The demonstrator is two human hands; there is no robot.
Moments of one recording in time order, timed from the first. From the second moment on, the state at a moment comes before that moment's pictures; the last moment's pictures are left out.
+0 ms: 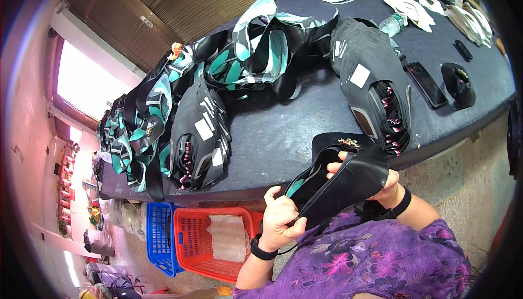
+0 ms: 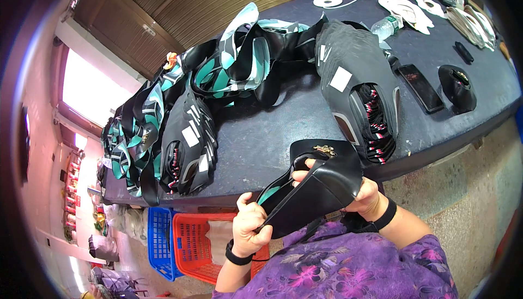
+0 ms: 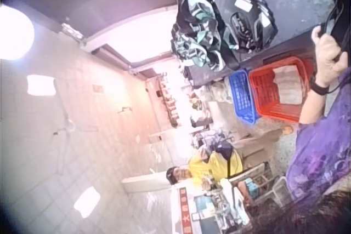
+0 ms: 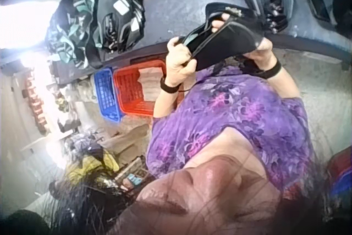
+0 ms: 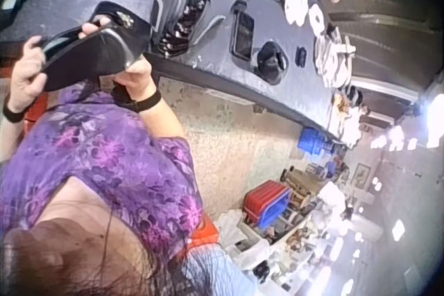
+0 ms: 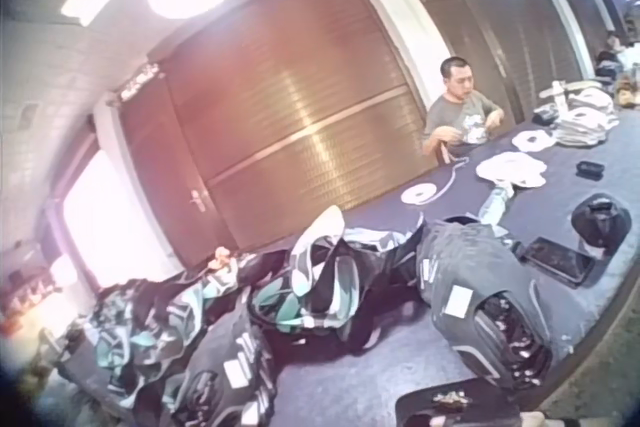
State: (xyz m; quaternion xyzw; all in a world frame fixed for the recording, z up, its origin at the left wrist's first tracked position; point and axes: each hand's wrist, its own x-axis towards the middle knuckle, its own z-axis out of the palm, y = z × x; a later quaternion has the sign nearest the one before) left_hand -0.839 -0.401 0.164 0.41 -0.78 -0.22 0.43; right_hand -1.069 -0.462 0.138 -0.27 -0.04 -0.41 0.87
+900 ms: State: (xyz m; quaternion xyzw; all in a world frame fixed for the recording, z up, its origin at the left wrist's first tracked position) left_hand -0.867 -0.413 0.170 0.33 -0.93 -0.10 0.14; right_hand -1.050 -0.522 0.085 -0.48 0.42 -0.58 0.50
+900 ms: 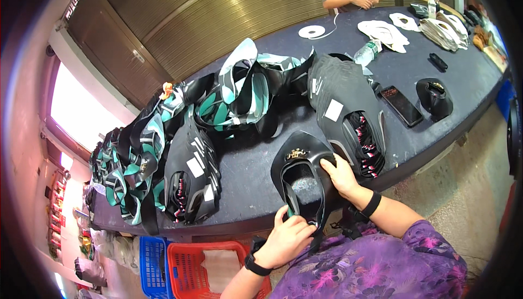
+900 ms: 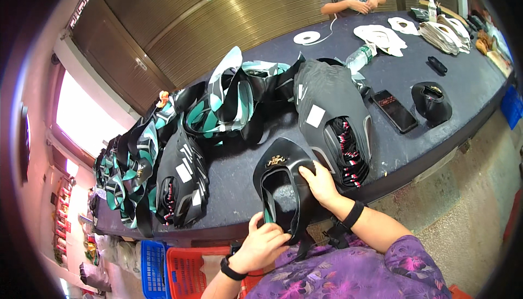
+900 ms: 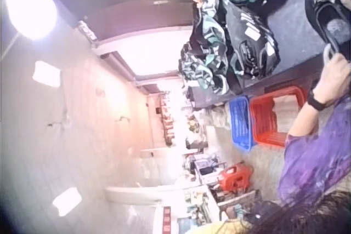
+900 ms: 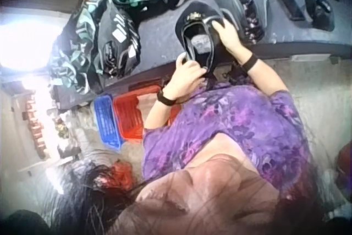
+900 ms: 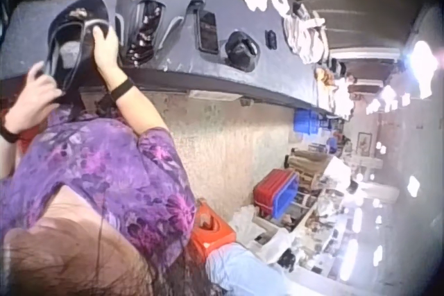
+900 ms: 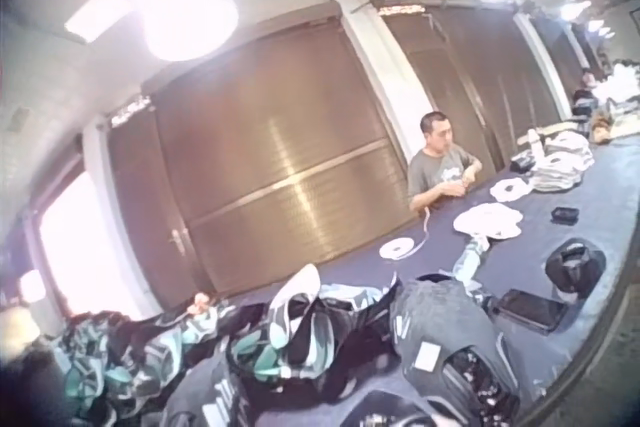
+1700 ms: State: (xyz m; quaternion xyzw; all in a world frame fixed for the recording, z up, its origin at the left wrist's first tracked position) left_hand -0.870 -0.495 0.191 0.24 -0.95 -0.15 0.12; right_hand -1.077 -0.472 0.172 -0.97 0.12 -0.10 0.16
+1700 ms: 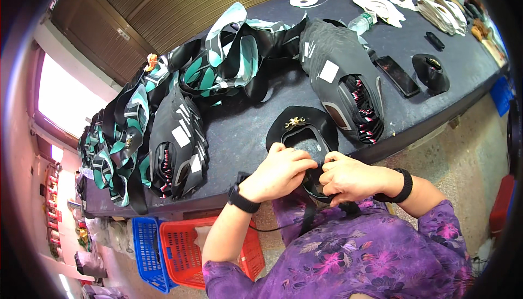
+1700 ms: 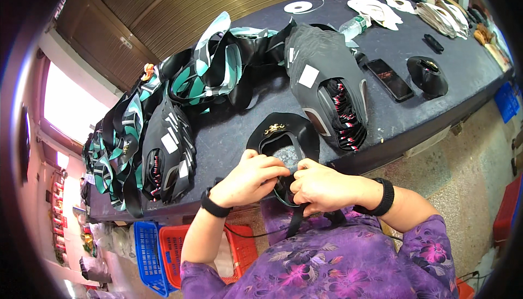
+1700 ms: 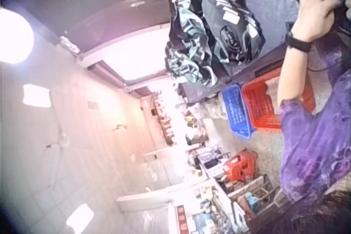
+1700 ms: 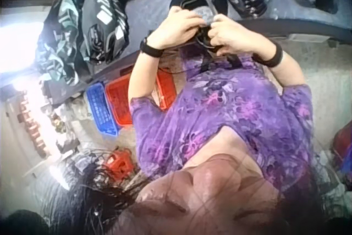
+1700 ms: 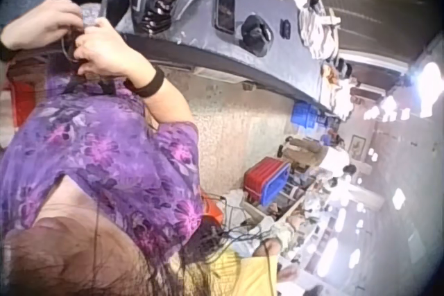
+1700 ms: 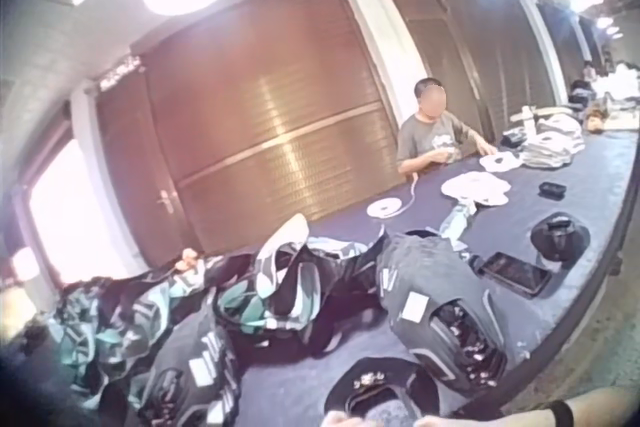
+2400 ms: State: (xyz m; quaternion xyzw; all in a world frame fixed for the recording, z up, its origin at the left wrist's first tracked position) left_hand -0.942 -0.510 0.168 0.22 -0.91 -0.34 -0.08; right_hand -1.093 -0.452 0.118 -0.94 0.12 -0.30 0.12
